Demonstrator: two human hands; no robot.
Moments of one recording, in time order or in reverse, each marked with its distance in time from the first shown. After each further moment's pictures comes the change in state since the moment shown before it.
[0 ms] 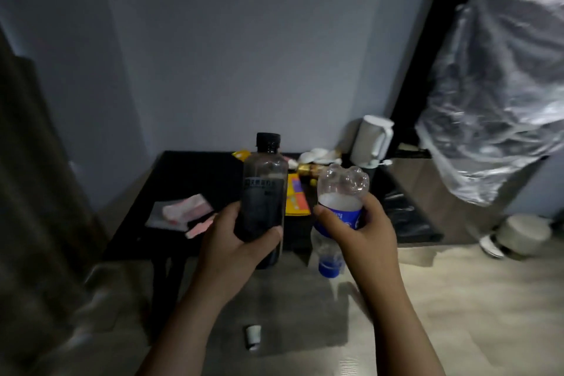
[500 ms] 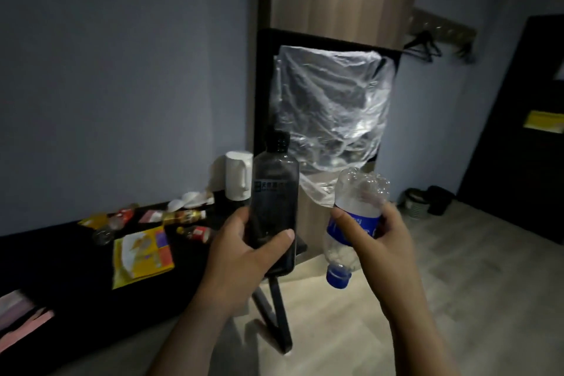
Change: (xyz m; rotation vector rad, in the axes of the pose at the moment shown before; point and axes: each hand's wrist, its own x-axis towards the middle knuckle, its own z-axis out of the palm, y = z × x) left_hand -0.055 0.141 0.261 -0.218 -0.478 0.210; right_hand -0.013 -0.048 -0.300 -0.036 0.452 -0.107
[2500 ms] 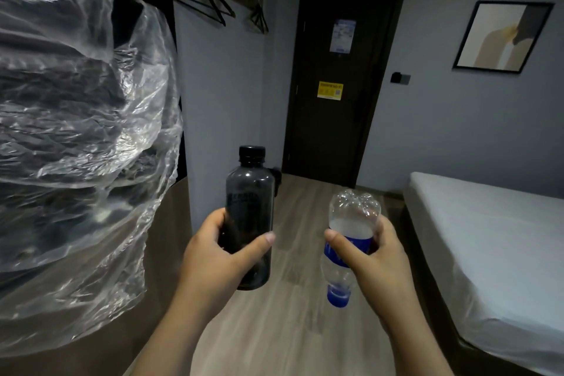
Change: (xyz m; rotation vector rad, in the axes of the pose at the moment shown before) left_hand 0.551 -0.182 0.592 -0.131 -0.551 0.033; right_hand 0.545 0.293 -0.344 -0.435 0.610 0.168
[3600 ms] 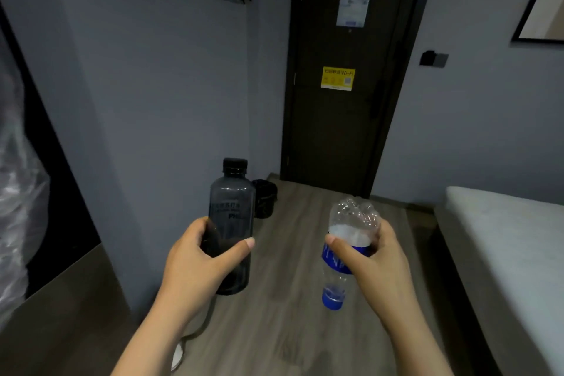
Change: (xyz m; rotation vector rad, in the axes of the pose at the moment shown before) left_hand 0.503 -0.160 0.227 0.208 0.016 -0.089; right_hand 0.540 0.208 0.068 0.013 -0.010 0.074
